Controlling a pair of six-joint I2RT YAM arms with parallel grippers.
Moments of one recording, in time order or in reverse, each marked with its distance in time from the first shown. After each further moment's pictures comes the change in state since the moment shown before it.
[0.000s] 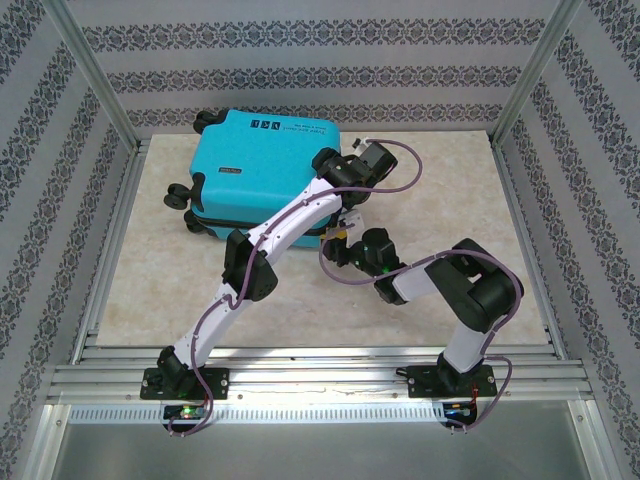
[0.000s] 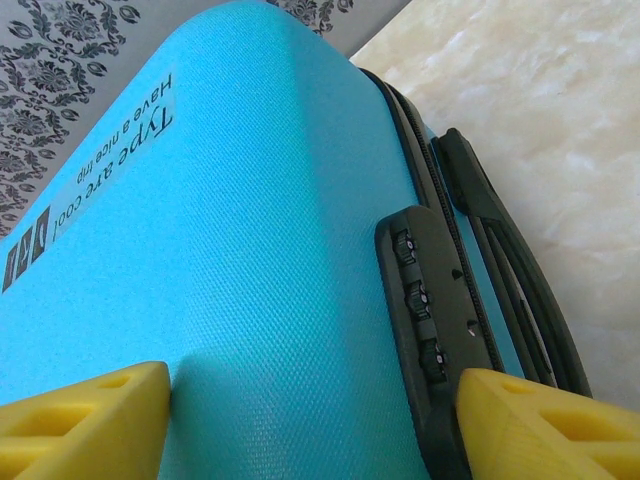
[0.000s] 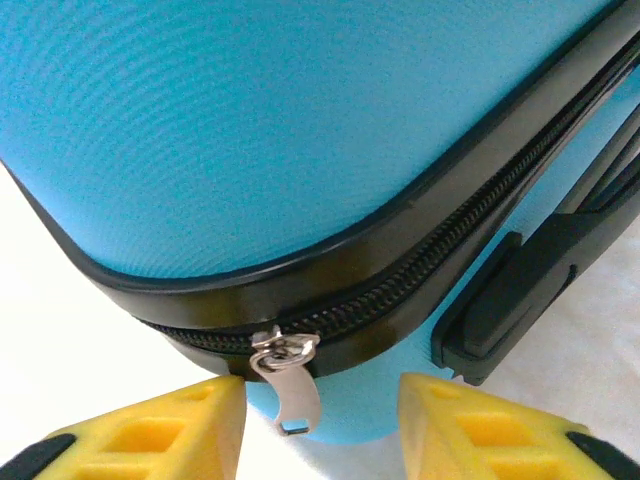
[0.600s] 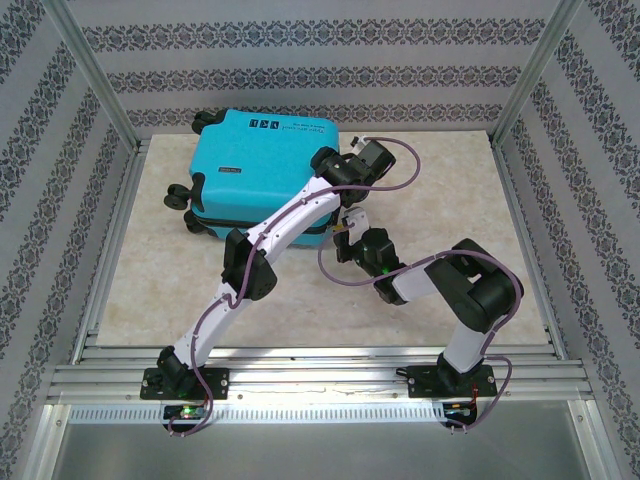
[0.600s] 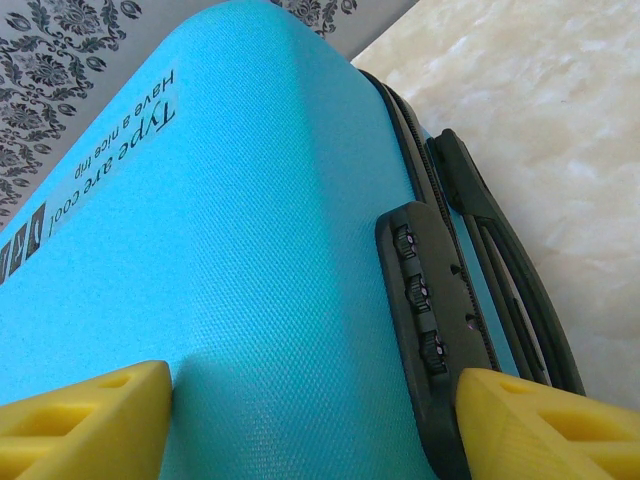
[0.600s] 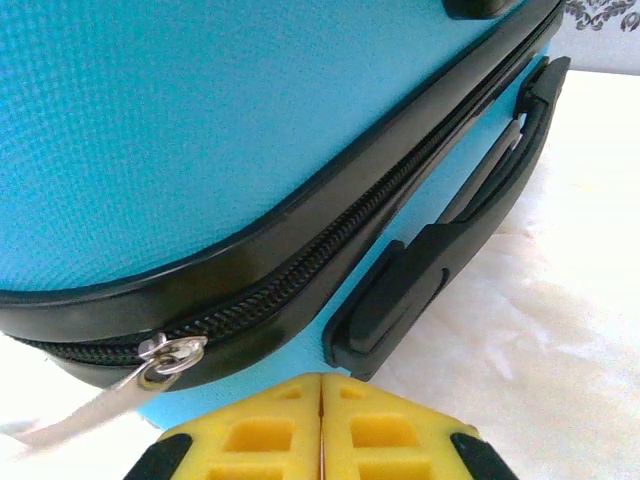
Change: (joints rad) left arm 0.005 0.000 0.002 0.003 0.010 -0.015; right arm 0.000 -0.002 0.000 -0.003 0.156 -0.081
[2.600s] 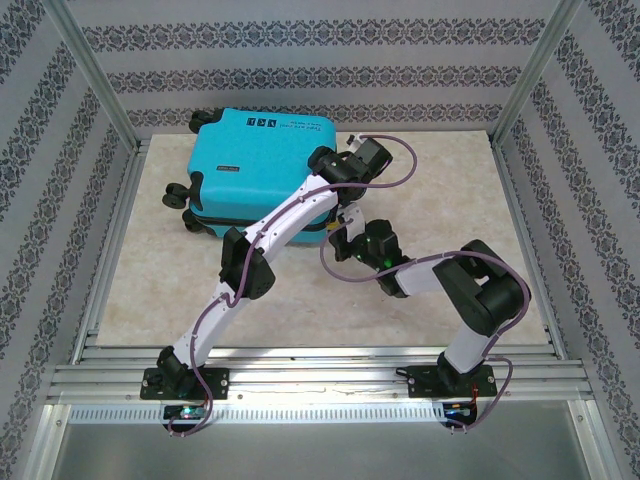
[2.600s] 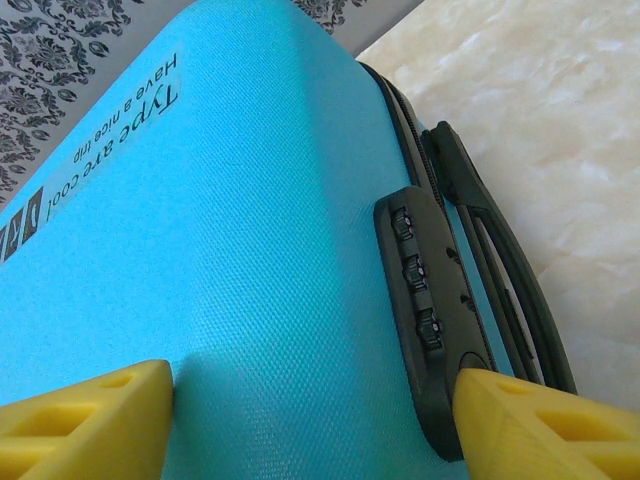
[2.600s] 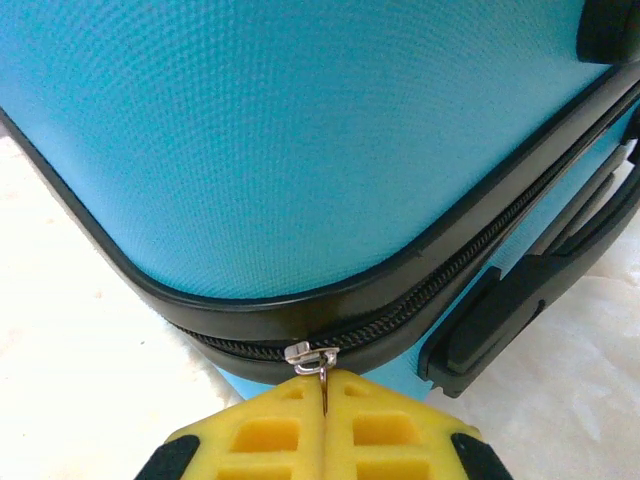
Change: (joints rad) left arm 0.012 -0.014 -0.020 0.000 0.011 -0.025; right arm -0.055 -0.039 0.045 -0.081 -0.251 -0.036
